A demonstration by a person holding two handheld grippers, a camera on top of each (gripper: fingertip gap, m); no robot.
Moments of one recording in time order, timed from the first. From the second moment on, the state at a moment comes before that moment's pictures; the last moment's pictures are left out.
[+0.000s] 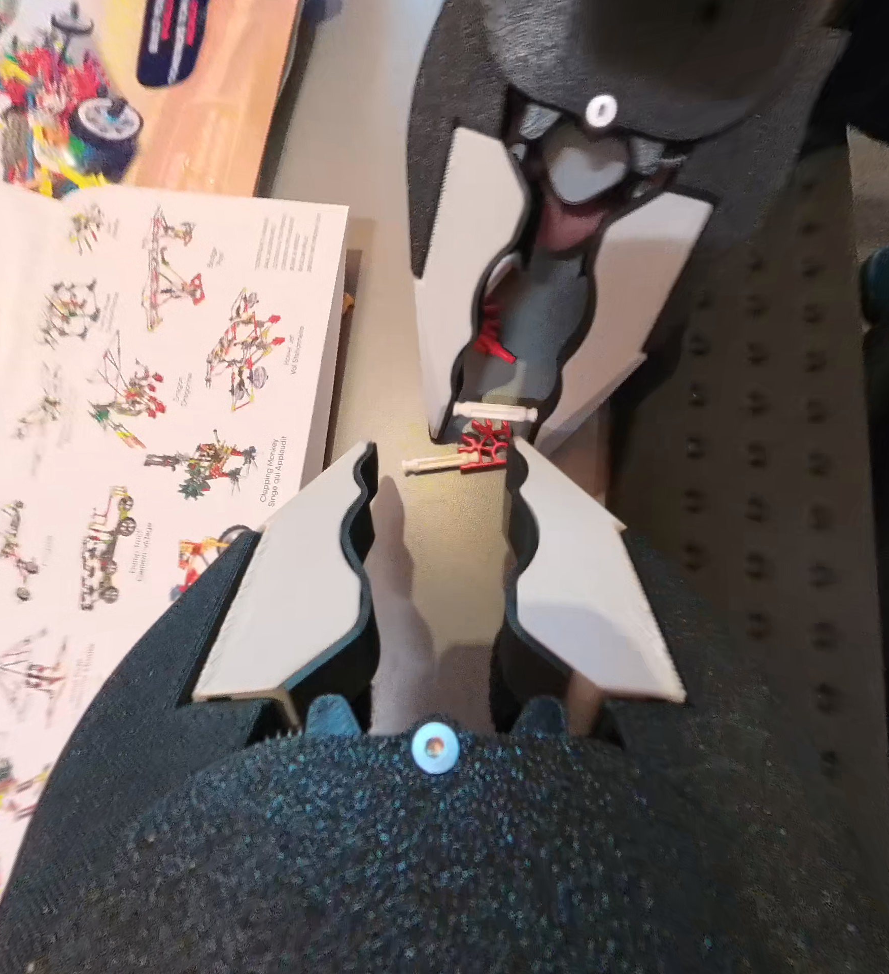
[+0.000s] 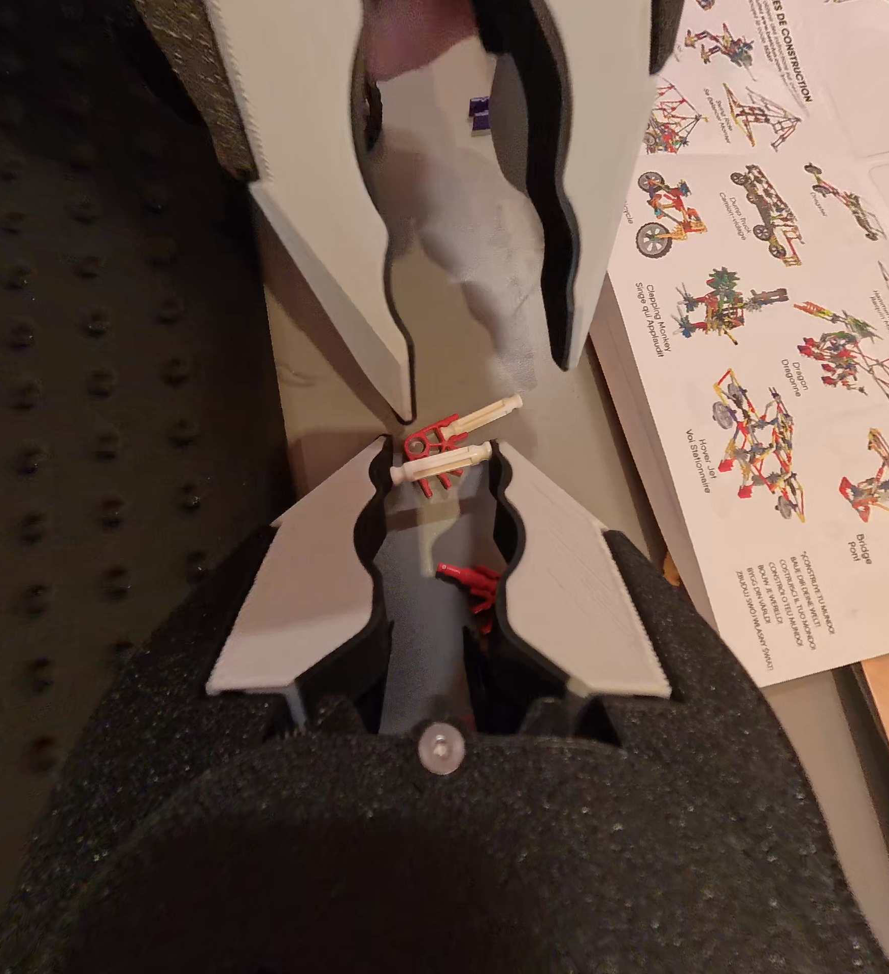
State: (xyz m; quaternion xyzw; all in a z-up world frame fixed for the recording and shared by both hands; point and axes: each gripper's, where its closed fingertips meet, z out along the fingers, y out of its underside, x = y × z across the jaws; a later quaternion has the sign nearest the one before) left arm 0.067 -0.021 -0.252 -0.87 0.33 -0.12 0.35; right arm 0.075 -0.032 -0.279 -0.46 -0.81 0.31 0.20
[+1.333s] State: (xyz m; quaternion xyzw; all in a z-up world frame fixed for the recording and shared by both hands) left arm 0.077 -0.025 -0.272 -0.90 0.25 -0.08 0.34; right arm 0.089 -0.025 -0.278 -0.46 -0.80 0.34 0.20
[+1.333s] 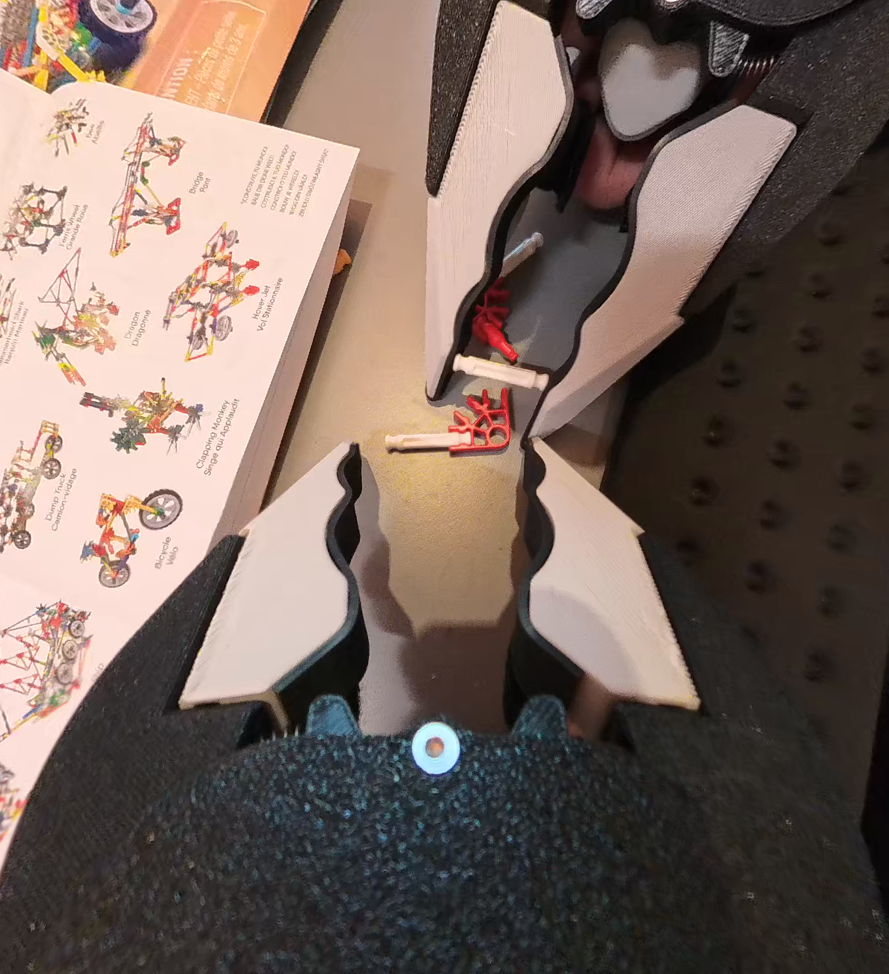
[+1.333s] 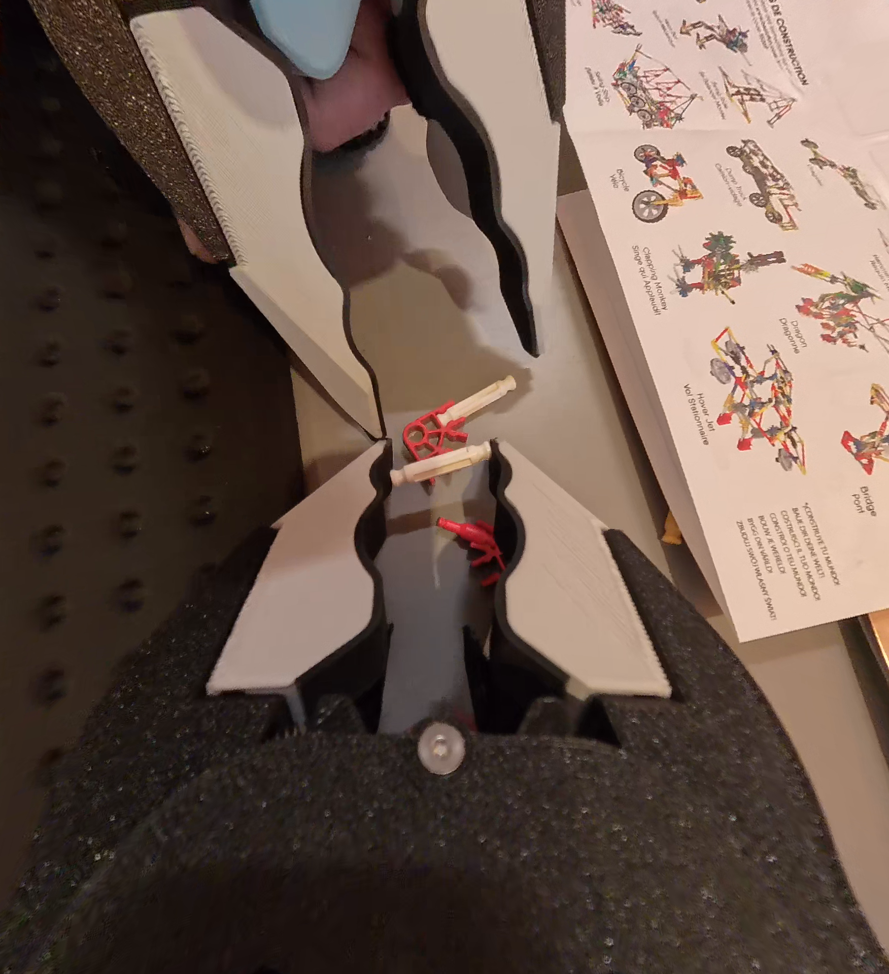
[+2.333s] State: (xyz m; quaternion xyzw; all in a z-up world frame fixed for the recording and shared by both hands) left arm 0.088 -0.021 -0.264 -0.82 0.40 0.08 0.39; right arm 0.093 -0.013 -0.262 -0.49 -0.75 0.40 0.18
